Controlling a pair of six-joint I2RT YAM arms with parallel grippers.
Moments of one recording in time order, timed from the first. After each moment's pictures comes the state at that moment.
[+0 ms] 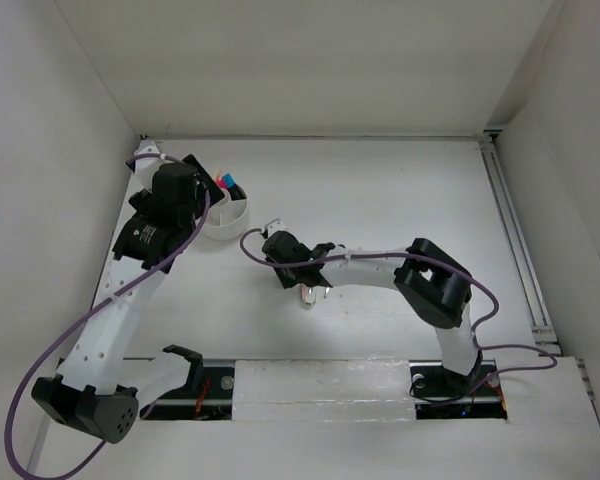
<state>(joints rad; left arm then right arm) -0.33 1.06 1.25 -0.76 -0.55 -0.71 1.03 2.01 1.34 -0.25 0.27 0.35</state>
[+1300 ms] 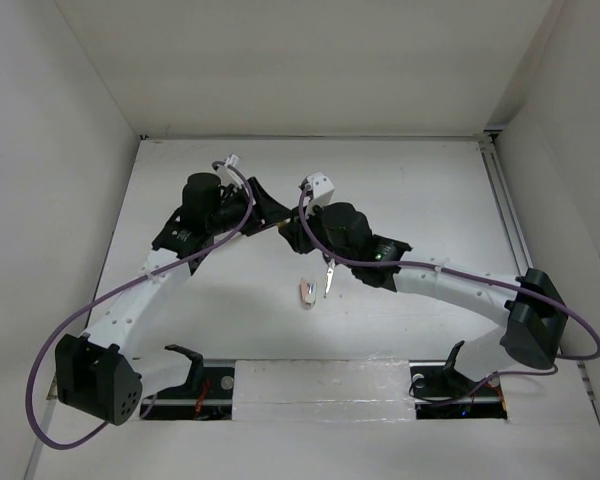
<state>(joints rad) -0.35 1.15 0.96 -0.22 0.47 -0.82 0.98 1.47 1.12 0.10 0.20 0.32</state>
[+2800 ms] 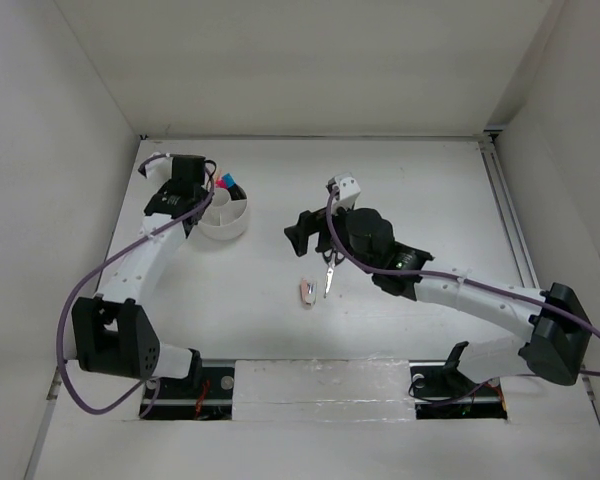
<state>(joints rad) -0.19 1.35 1.14 -0.51 -0.42 -0.90 0.95 1.34 0.98 0.18 0.26 0.33</state>
